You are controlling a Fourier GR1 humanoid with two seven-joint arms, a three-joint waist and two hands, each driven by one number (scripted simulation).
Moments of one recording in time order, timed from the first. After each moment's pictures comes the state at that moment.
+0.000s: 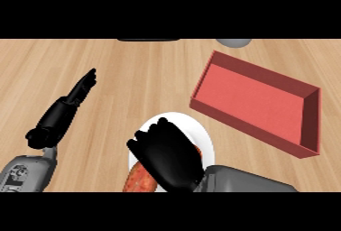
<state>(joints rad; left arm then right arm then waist) -0.21 0.34 -0.09 -1.52 -0.03 -0.11 -0.09 -0.74 -0.25 0.98 -1.67 0.77 -0.07 0.53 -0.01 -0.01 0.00</state>
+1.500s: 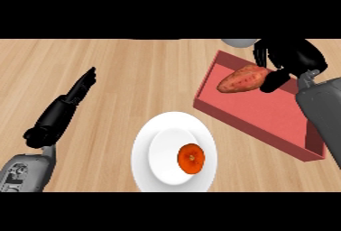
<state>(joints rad) -0.22 0.32 -0.05 -1.51 -0.06 -0.16 -0.10 -0.77 -0.54 0.27 -1.22 0.55 0.26 0.28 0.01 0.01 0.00</state>
